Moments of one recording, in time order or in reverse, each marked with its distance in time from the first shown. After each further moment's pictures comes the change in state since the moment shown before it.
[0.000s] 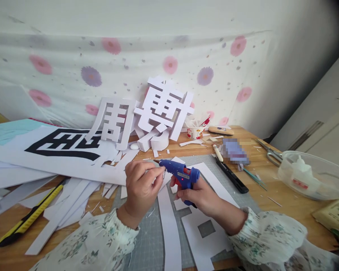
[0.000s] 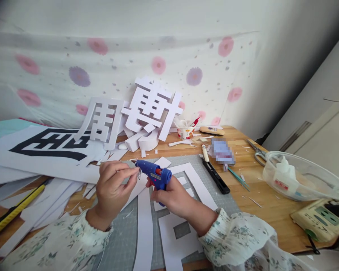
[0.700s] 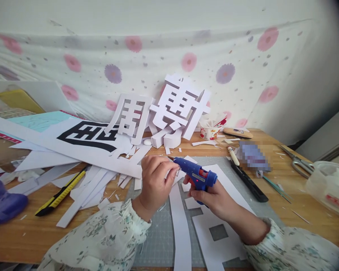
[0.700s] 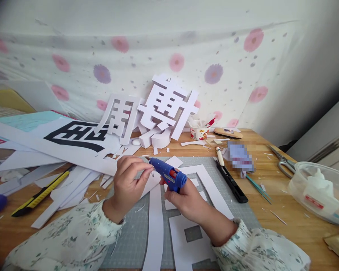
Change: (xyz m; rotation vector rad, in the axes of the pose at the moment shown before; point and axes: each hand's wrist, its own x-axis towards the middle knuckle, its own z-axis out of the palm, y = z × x) left_hand -0.001 0.007 -0.003 -0.047 -0.023 -0.129; right_hand -0.002 0.007 -0.005 -0.173 -0.004 -0.090
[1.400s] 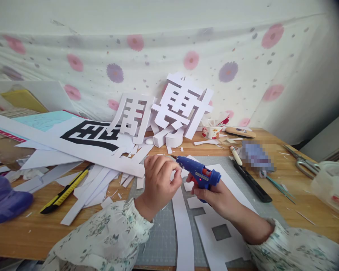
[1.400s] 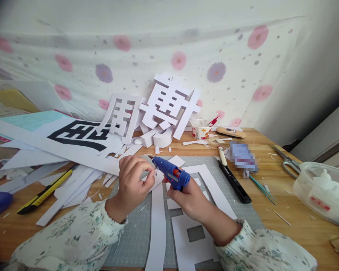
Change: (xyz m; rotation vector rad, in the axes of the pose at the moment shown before) left_hand -0.002 0.003 0.001 0.088 -0.073 0.021; right_hand 0.001 -0.006 0.002 -0.002 0.021 0.004
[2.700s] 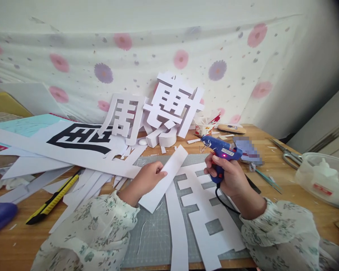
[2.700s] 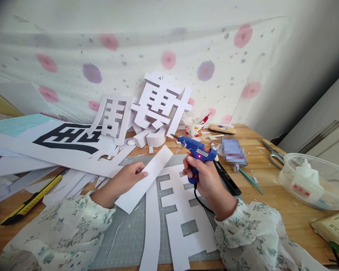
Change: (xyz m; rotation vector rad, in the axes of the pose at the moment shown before) left_hand -0.005 -0.049 0.009 -0.325 -0.851 -0.726; right_hand 0.010 -0.006 -0.046 0.363 0.383 -0.130
